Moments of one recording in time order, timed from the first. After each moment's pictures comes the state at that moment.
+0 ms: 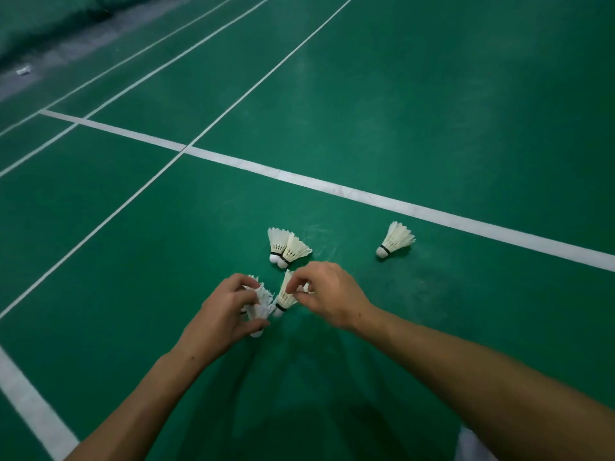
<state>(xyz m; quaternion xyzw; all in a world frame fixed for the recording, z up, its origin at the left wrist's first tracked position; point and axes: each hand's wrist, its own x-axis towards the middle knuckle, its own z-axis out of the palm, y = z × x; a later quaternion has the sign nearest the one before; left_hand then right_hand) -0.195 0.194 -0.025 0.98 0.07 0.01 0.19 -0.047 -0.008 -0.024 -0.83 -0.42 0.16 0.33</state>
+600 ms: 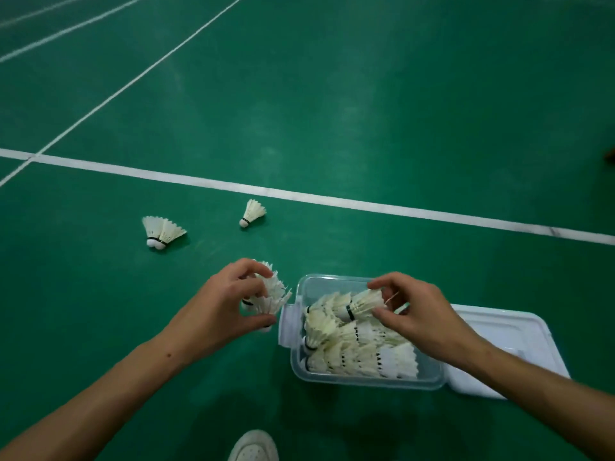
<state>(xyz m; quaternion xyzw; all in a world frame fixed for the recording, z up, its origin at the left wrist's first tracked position) -0.237 -0.067 0.090 0.93 -0.18 0.03 0.32 -0.197 -0.416 0.099 -0.91 -0.15 0.11 0.37</state>
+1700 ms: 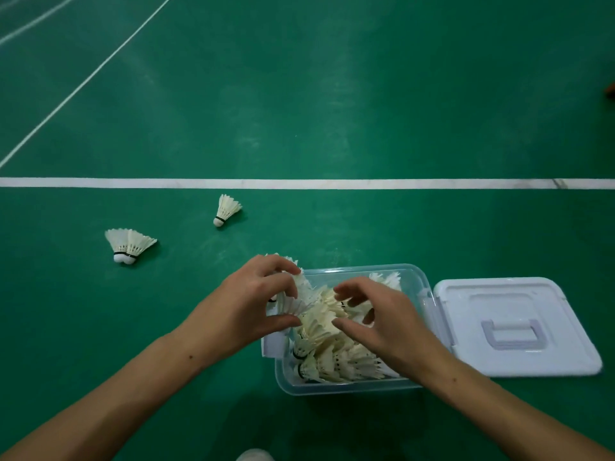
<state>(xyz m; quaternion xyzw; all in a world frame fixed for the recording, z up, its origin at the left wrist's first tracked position) -0.187 -0.127 0.075 0.92 -0.29 -0.01 0.26 -0.205 -0.394 0.042 -0.90 -0.16 0.08 0.39</state>
